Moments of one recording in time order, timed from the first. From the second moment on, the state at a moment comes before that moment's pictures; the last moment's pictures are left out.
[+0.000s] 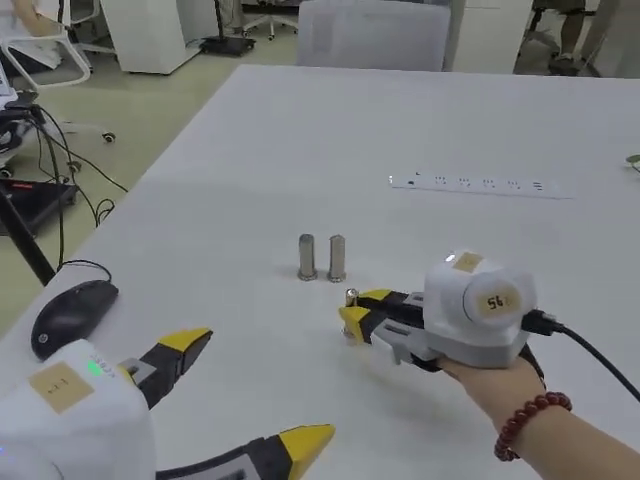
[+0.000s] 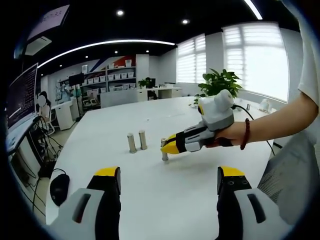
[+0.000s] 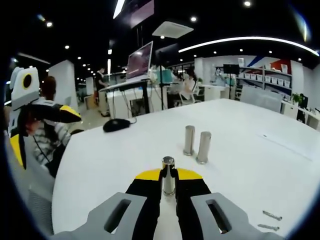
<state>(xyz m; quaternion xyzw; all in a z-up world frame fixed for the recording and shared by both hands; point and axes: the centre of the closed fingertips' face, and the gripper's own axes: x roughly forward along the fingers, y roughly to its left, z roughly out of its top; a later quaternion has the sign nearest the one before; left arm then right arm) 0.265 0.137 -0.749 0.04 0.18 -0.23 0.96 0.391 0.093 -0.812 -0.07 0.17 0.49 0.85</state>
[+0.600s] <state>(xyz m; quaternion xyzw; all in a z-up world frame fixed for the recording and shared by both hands) 0.260 0.128 -0.745 0.05 0.17 -0.24 0.95 0.374 0.052 -0.814 -0.09 0.18 0.46 0.86</state>
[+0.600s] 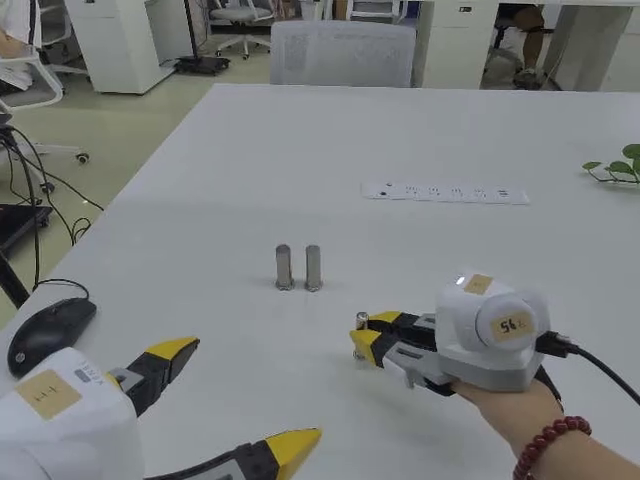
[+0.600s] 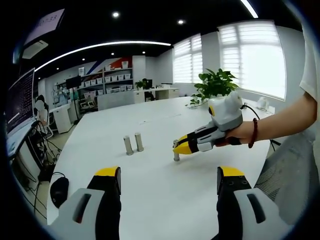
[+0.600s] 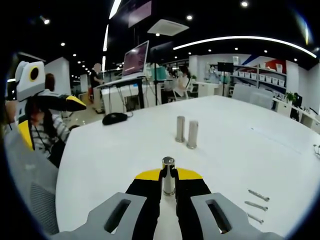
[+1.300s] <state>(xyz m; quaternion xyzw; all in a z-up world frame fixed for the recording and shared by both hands) 0.257 0.120 -0.743 0.05 0.17 -0.25 0.95 0.361 0.026 -0.828 -0.09 0.20 0.44 0.87</state>
